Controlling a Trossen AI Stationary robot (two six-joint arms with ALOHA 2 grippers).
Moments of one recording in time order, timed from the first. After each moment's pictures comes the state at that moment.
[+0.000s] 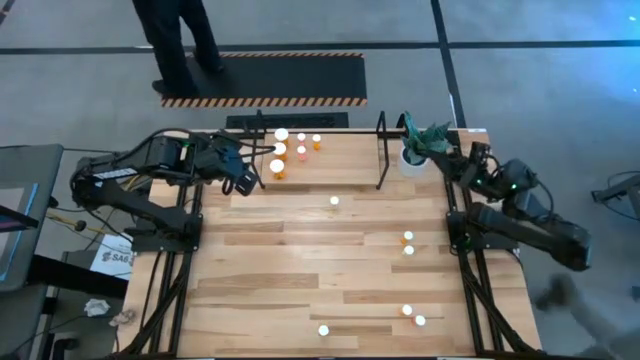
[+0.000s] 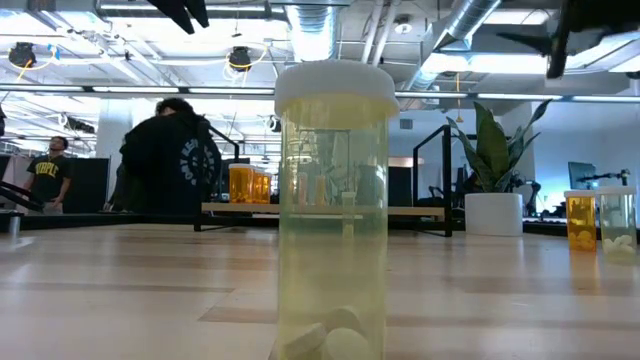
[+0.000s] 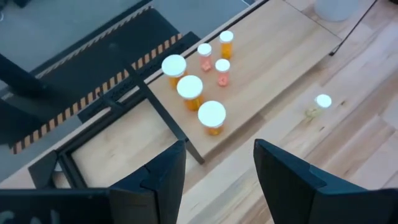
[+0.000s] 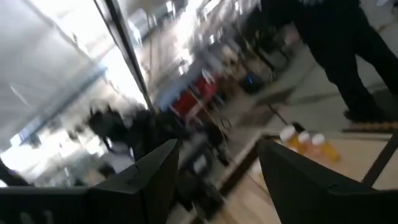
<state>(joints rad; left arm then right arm) 0.03 1.22 1.54 -1.37 -0.59 -0.70 -0.48 0.17 0.43 -0.03 -0.02 0.85</state>
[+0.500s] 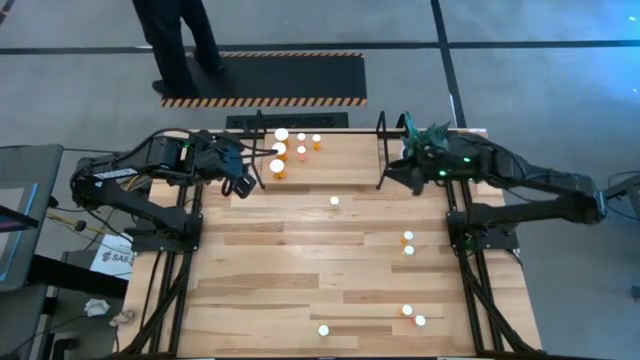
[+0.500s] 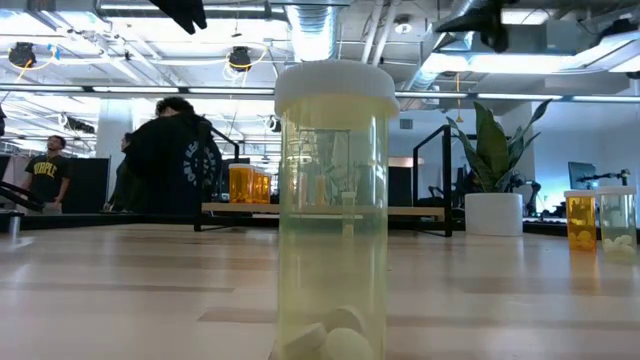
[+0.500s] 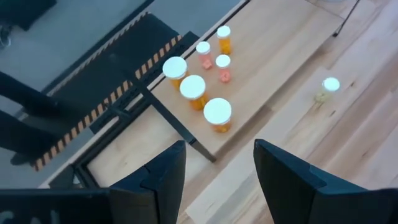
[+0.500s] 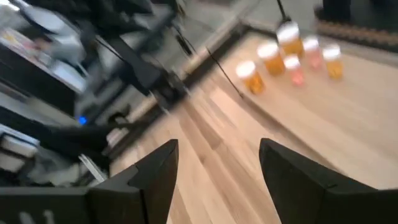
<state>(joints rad) 0.03 1.22 1.53 -1.38 -0.58 -0.57 -0.22 0.86 0.97 -0.43 -0.02 0.65</state>
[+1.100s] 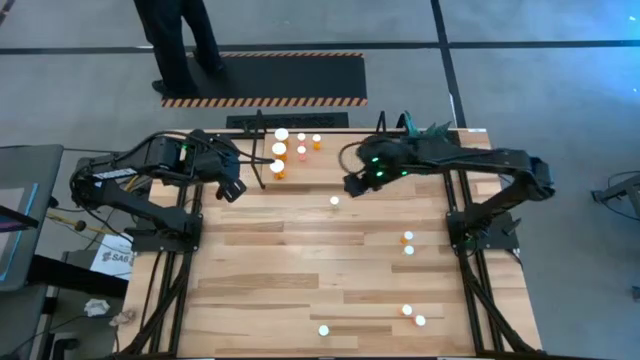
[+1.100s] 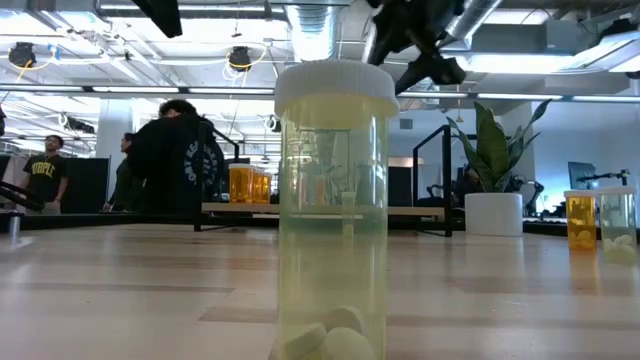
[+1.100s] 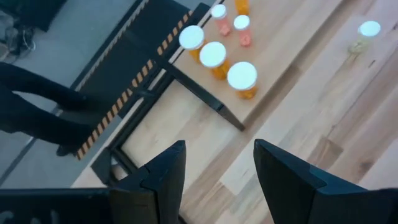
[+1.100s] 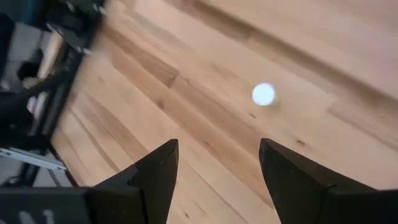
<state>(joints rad) 0.03 1.21 1.53 -1.54 -0.59 -0.50 -0.18 1.47 1.36 -0.76 -0.08 0.91</state>
